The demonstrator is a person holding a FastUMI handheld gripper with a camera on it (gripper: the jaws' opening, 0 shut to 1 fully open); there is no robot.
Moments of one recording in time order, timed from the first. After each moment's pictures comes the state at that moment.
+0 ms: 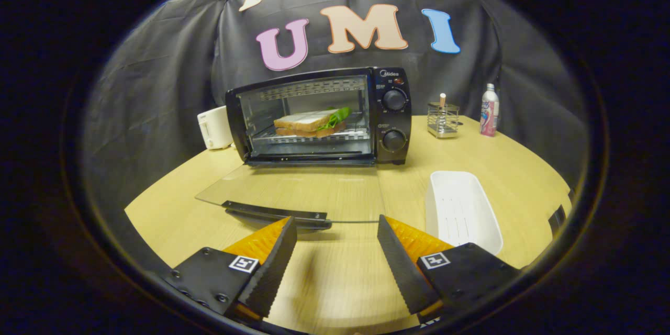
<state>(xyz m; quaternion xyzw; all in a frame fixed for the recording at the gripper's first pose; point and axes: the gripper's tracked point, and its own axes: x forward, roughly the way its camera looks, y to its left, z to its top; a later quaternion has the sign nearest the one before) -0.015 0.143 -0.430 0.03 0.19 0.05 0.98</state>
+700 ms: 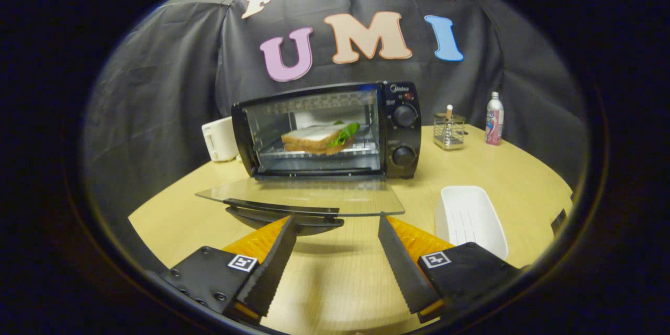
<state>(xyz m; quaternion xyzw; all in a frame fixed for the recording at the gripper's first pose) 0.004 0.153 -0.386 0.05 0.13 0.06 0.99</state>
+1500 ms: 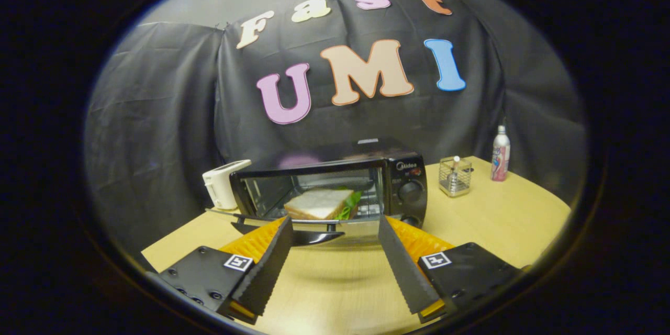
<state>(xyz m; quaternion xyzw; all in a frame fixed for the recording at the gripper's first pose) 0.063 0.158 -0.290 0.06 0.06 0.06 0.99</state>
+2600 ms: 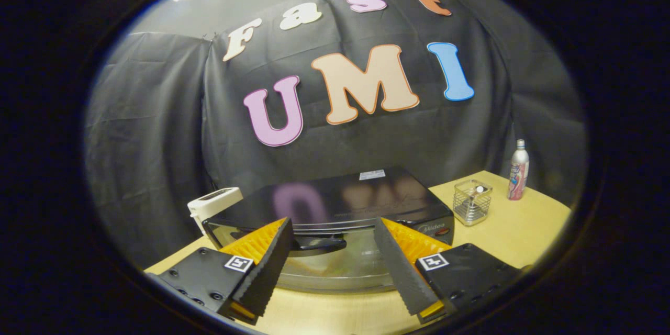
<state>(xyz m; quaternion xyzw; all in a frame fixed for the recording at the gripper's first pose) 0.156 0.158 -0.247 0.08 0.03 0.05 1.00</state>
